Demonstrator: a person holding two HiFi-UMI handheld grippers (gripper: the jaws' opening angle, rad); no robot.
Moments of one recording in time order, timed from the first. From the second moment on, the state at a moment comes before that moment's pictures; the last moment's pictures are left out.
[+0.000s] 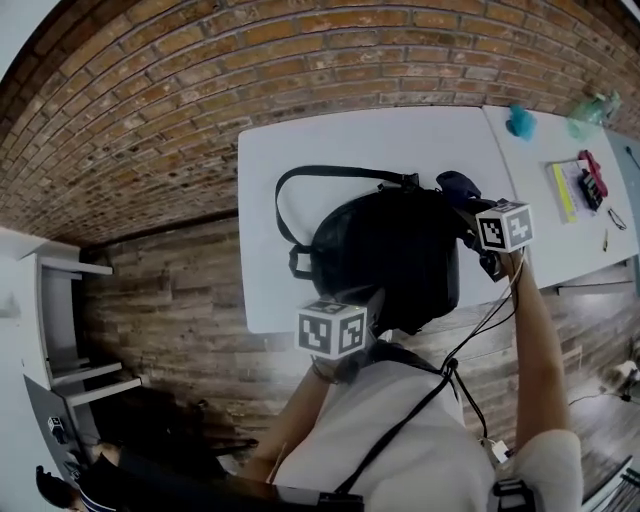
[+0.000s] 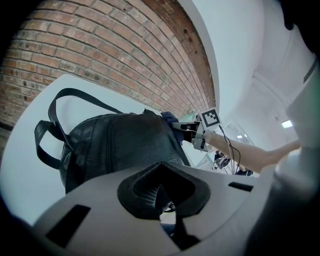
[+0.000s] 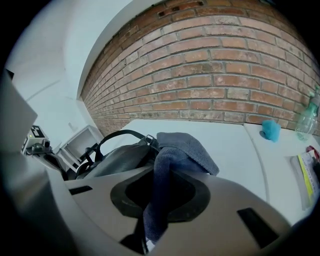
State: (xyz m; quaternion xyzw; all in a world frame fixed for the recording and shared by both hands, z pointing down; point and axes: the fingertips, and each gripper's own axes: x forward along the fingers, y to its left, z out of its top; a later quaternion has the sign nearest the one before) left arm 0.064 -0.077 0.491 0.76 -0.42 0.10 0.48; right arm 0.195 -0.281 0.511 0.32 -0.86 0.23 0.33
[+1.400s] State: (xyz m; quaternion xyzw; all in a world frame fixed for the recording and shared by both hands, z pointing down) left arm 0.063 -0.073 0.491 0.77 -0.42 0.08 0.48; right arm 0.200 -0.192 0.508 0.26 -0.88 0.25 0.32
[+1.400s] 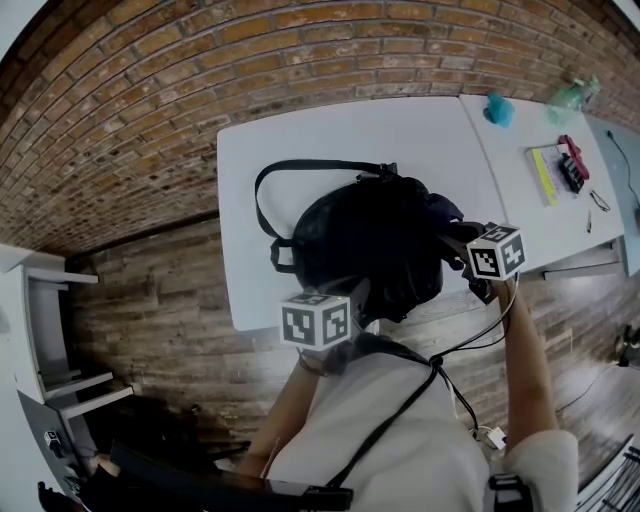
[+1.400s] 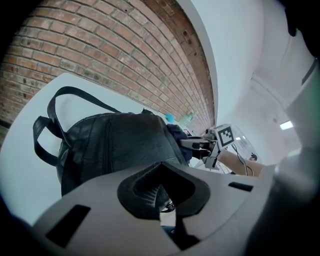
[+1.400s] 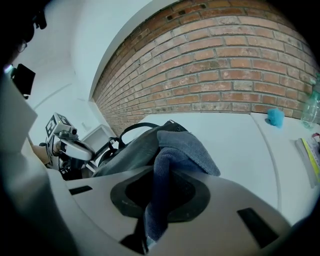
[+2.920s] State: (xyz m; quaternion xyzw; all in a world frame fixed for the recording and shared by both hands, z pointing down) left arm 0.080 -0.064 0.497 0.76 -0.43 0.09 0.48; right arm 0.236 -0.084 0.519 0.21 -0.87 0.30 0.32
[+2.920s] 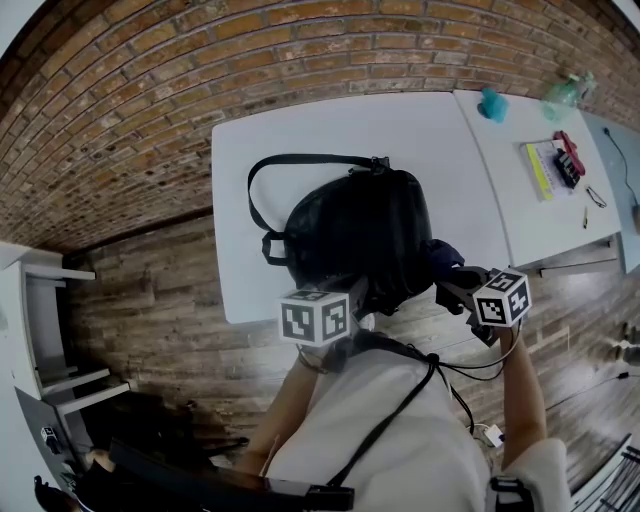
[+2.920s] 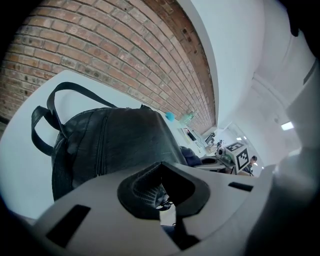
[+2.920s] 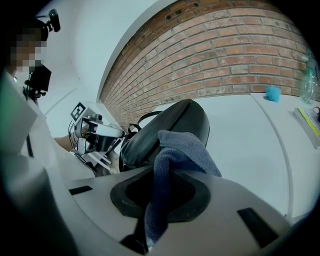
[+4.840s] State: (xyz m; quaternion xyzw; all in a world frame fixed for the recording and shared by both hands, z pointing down) left arm 0.050 -0.070 0.498 0.74 -0.45 0.07 0.49; right arm 0.155 -0.269 0.490 0.23 -0.87 0.13 0.41
